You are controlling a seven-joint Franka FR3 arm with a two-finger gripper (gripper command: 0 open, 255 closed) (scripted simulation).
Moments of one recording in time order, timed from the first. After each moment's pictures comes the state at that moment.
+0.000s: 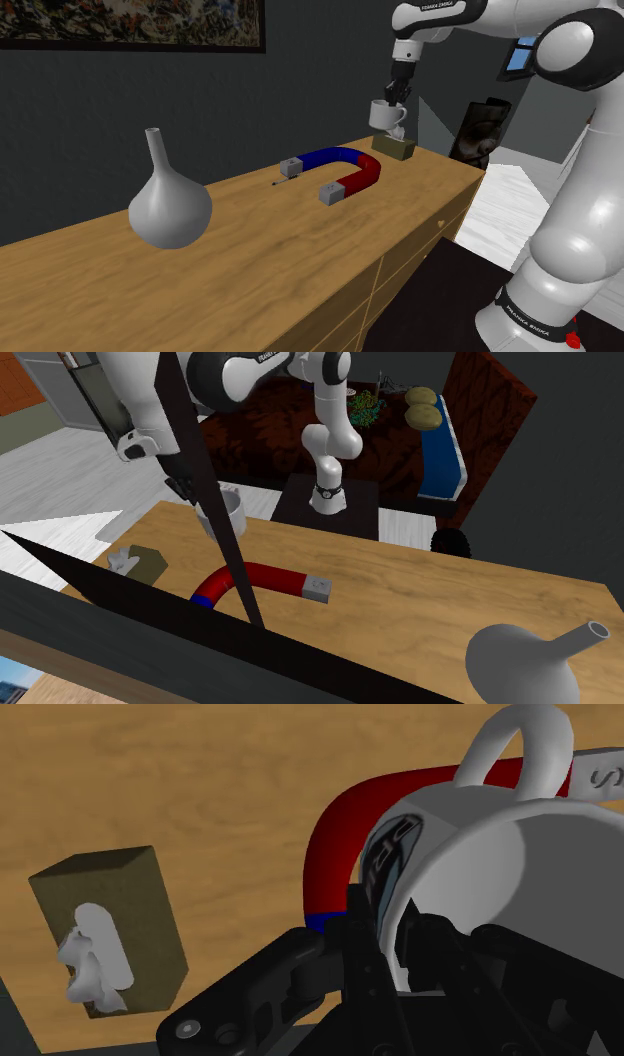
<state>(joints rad) -0.31 0.16 -0.14 -1.51 0.06 1.64 -0.29</state>
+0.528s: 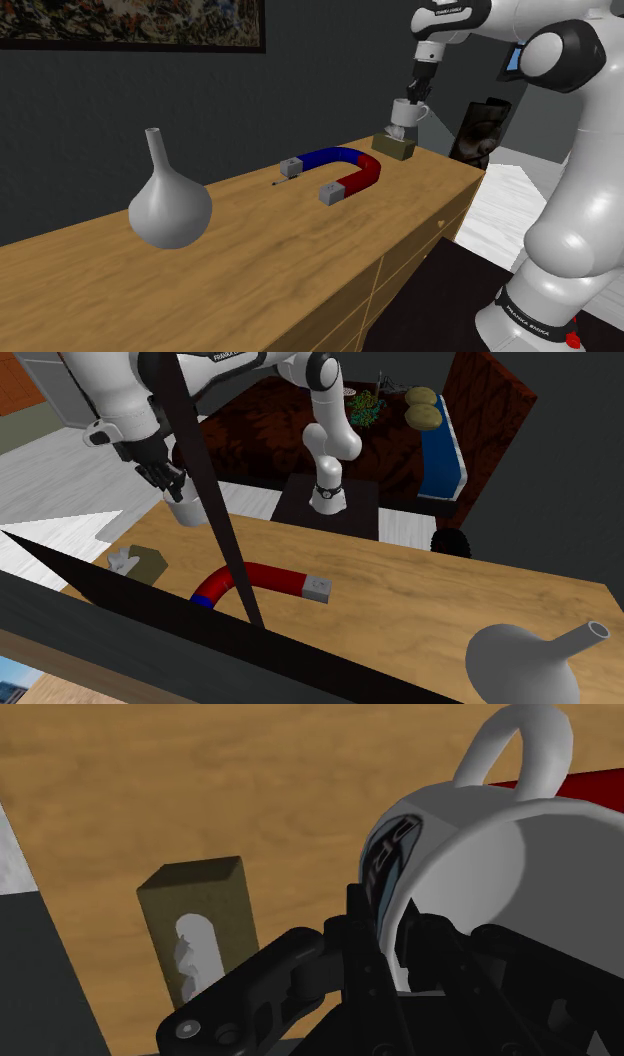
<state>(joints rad) -0.42 0.24 -0.21 -1.41 0.08 1.60 -0.47</state>
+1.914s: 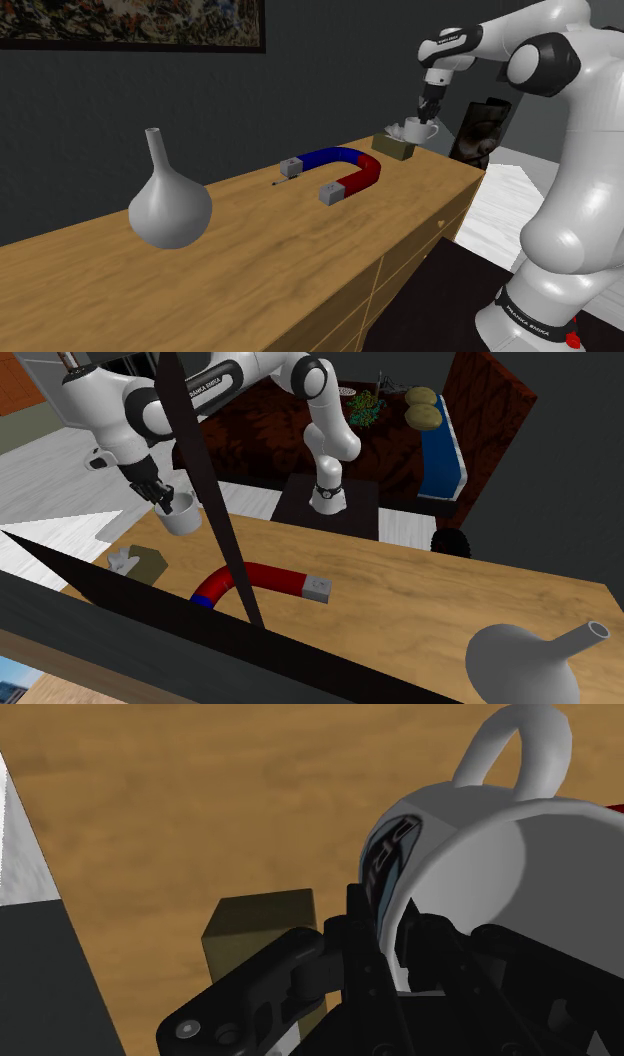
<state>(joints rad) -0.51 0.33 -0.25 -1.48 0.11 1.75 -0.62</state>
